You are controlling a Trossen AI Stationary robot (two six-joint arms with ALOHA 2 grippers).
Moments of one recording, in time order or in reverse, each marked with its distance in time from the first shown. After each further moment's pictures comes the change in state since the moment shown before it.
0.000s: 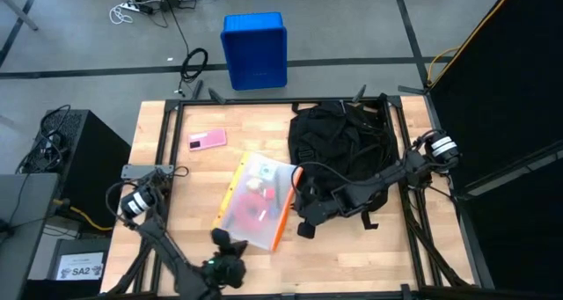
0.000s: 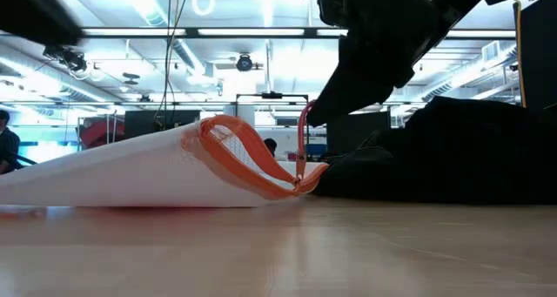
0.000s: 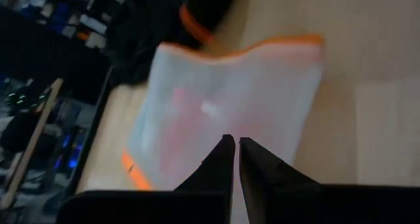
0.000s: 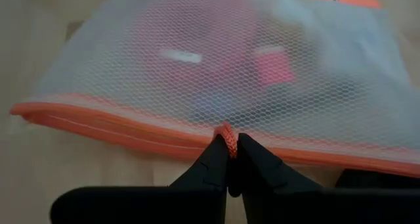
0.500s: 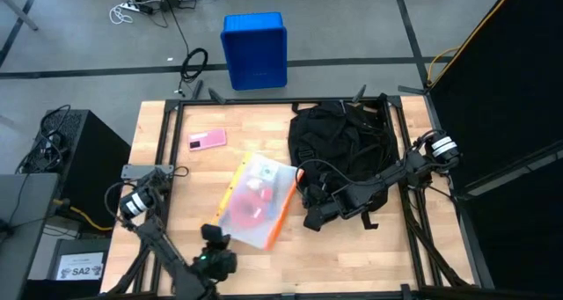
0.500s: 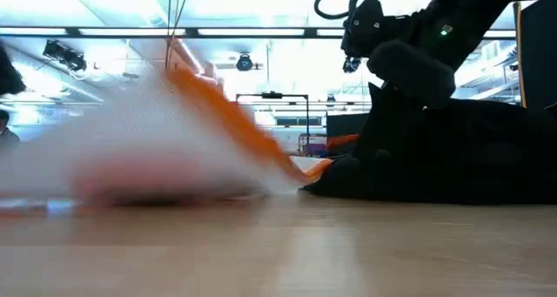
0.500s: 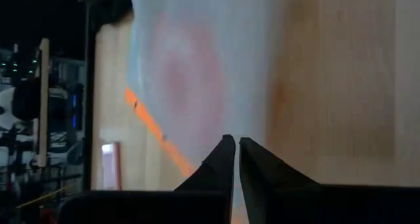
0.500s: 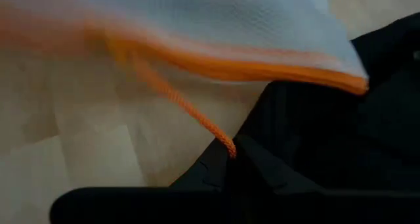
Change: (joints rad) left arm -0.036 0.000 -0.025 -0.255 0.257 -0.101; right arm 0.008 0.000 -0.002 -0.279 0.108 0.151
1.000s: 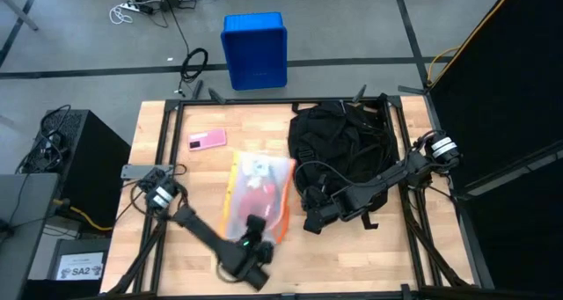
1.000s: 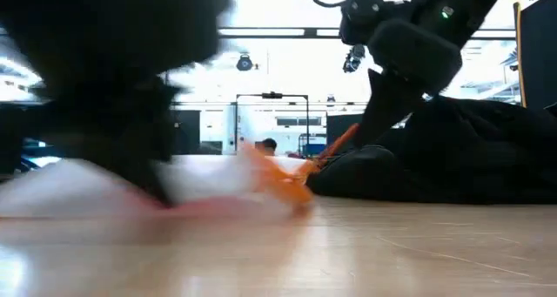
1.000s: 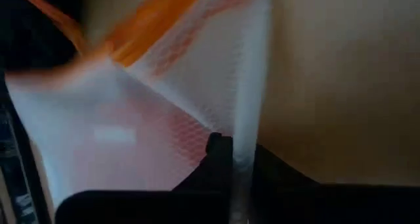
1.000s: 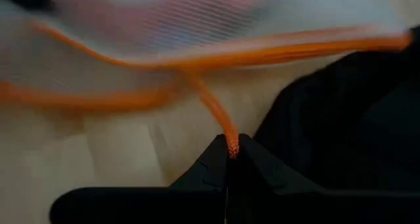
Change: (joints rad) left arm 0.283 0.072 -0.005 0.463 0.123 0.676; right arm 0.021 0.002 0.042 -0.073 -0.018 0.020
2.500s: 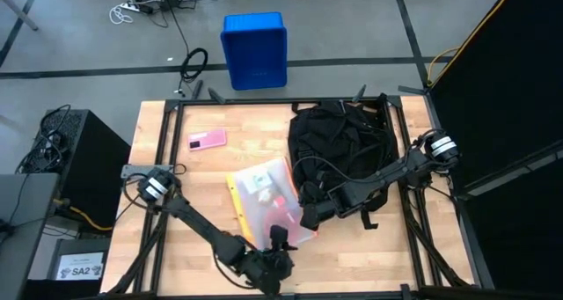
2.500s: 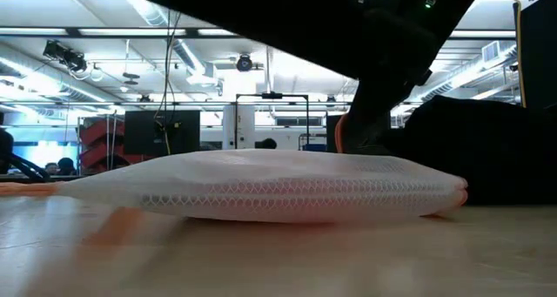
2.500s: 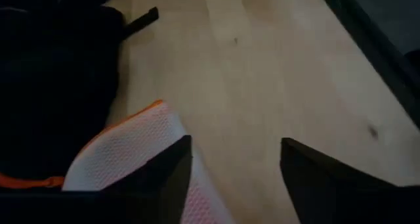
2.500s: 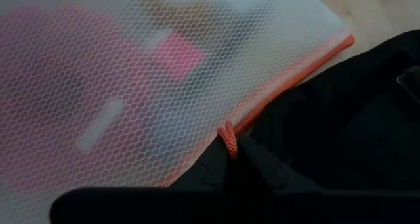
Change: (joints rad) left arm 0.055 -0.073 -0.083 0.834 0.040 0.306; right arm -0.028 0.000 0.070 -0.069 -0.003 -0.016
